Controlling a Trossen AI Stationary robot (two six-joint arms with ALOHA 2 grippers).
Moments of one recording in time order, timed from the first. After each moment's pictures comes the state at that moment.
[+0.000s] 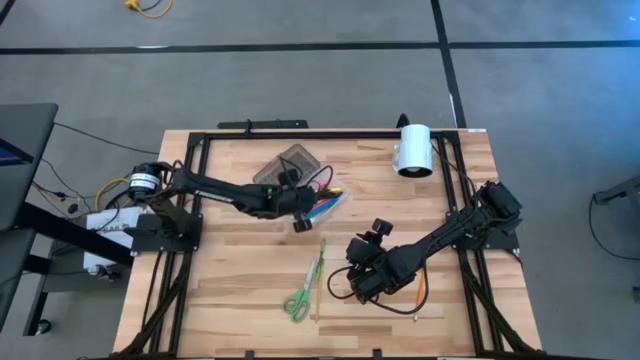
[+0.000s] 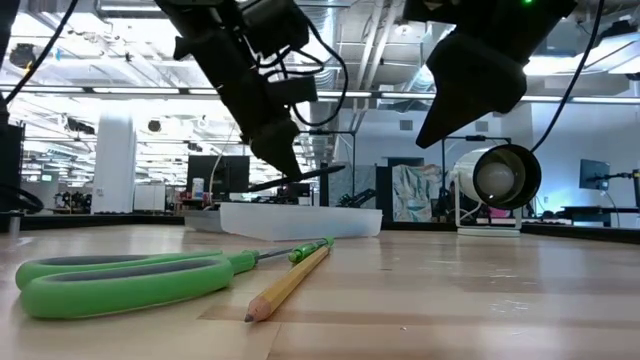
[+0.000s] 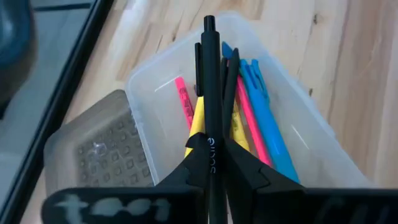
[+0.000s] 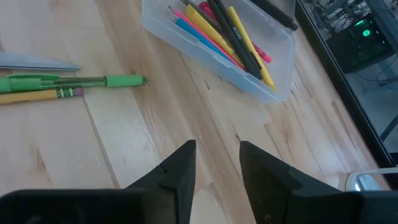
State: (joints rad) left arm 0.03 1.70 1.02 -0.22 -0.48 0.01; right arm 0.52 1.84 1.28 -0.91 0.81 0.75
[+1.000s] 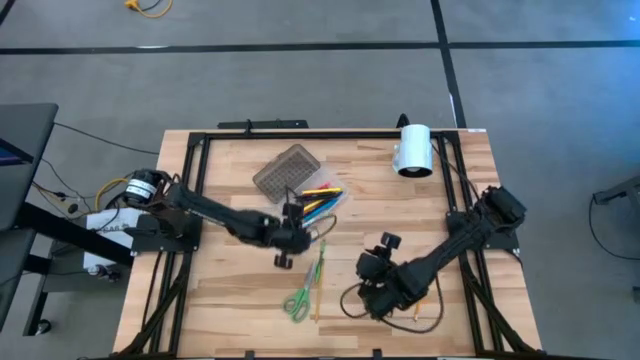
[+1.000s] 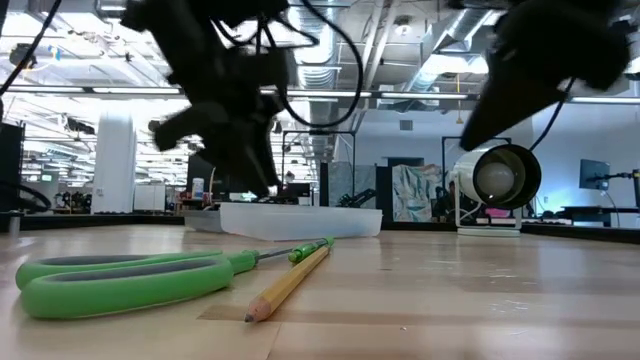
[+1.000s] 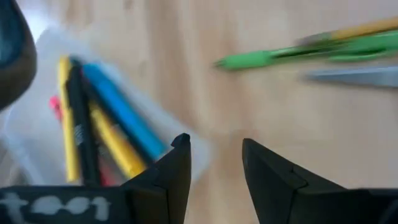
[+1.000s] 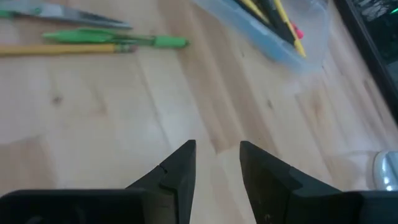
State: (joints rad) left arm -0.22 1.70 1.02 -0.38 -0.36 0.15; right arm 0.64 1.84 1.28 -0.98 0.73 0.87
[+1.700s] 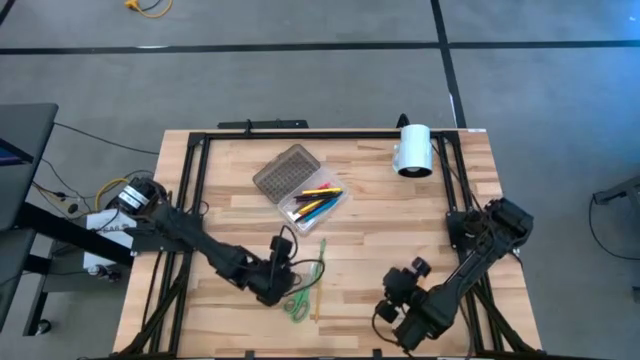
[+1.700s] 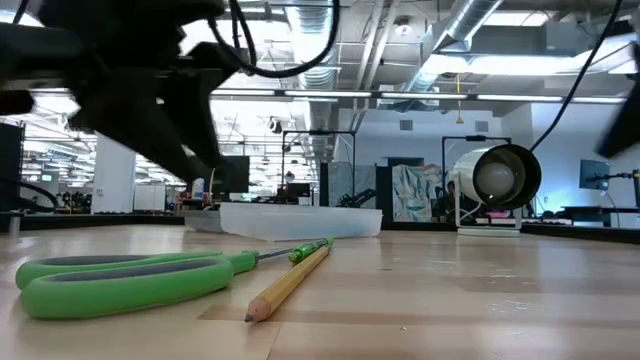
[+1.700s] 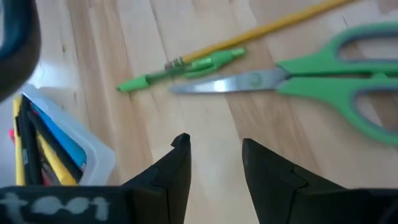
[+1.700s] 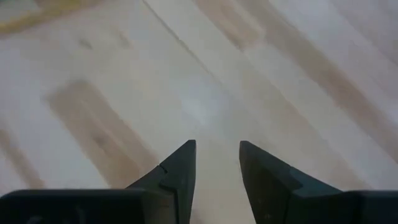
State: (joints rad) left arm -0.54 1.69 1.01 -0.42 -0.47 -0.02; right arm 0.87 1.88 1.28 -1.14 0.60 1.55
